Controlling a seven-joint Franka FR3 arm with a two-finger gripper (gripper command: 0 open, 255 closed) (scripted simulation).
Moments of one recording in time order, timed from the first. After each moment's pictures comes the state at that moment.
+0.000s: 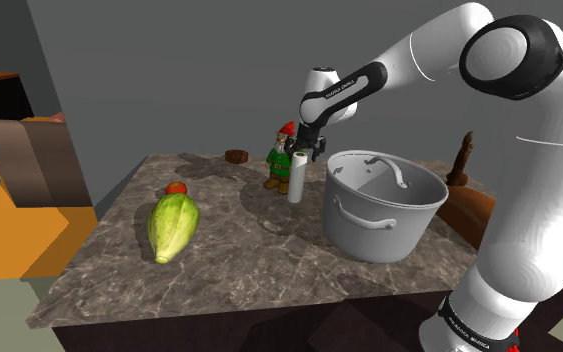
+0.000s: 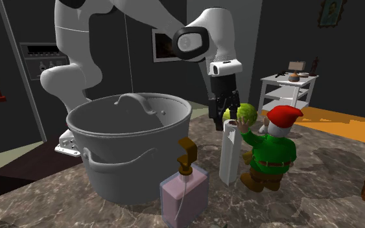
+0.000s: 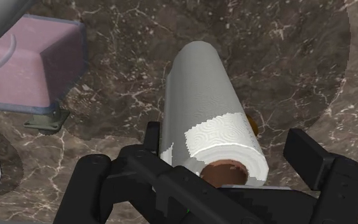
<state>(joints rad) -0.16 0.22 -0.03 -1.98 -0.11 2.39 0.45</state>
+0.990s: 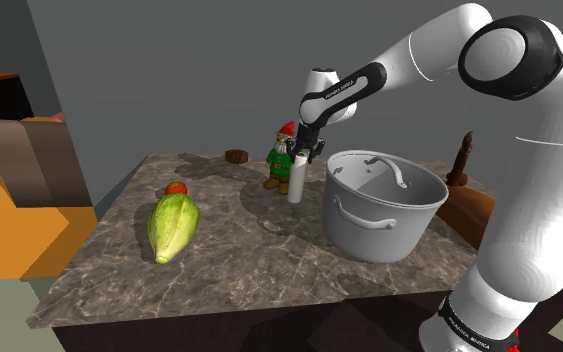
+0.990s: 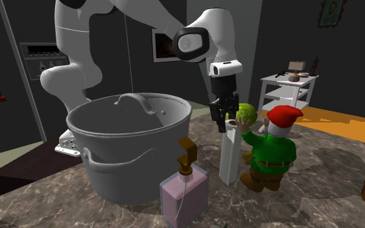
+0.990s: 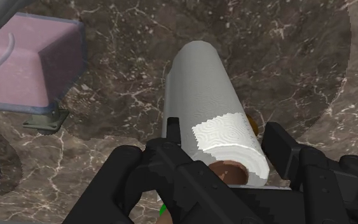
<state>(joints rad) -0.16 0.22 -0.03 -1.98 -0.11 2.39 0.45</state>
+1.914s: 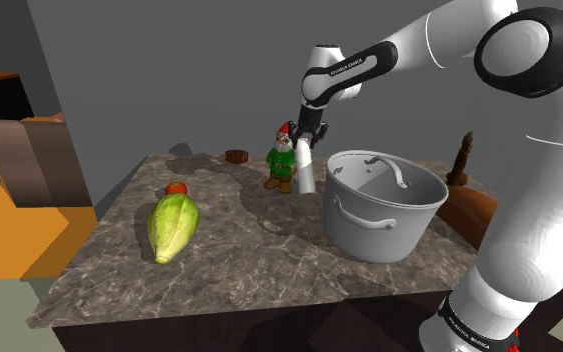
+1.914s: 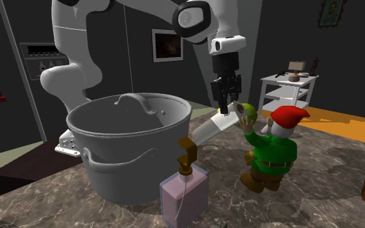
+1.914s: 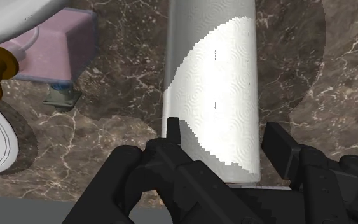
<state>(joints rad) -0.16 0.16 -0.02 -1.90 -0.10 2.25 0.43</state>
